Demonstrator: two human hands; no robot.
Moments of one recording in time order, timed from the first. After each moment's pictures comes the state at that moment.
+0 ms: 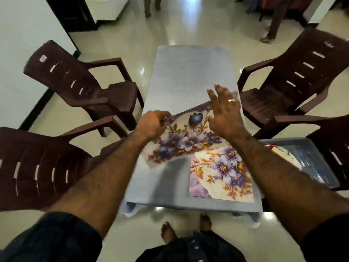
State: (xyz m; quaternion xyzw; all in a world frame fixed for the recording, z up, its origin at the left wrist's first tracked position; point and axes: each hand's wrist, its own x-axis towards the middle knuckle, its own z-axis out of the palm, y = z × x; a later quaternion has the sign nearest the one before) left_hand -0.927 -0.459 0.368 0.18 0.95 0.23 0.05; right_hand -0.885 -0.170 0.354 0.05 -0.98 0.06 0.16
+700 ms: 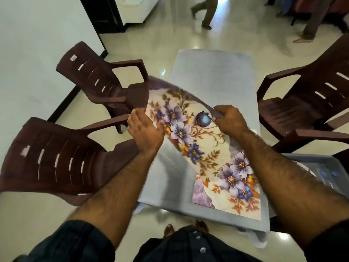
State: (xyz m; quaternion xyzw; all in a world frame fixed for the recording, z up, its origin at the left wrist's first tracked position) left_hand -0.902 -0.459 0.332 -0.14 0.95 0.18 -0.23; right_hand -0.925 -0.167 0.362 -0.04 -0.92 0.39 0.00
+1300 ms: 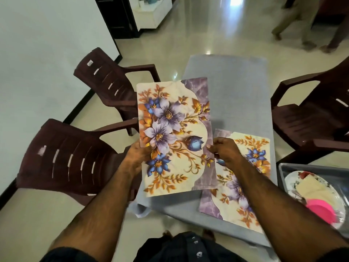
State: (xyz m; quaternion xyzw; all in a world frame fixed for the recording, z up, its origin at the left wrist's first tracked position) left_hand -0.874 -0.548 0.287 -0.15 0.65 0.74 0.09; right_hand -0.899 -0.206 0.282 -0.19 -0.70 0.67 -0.16
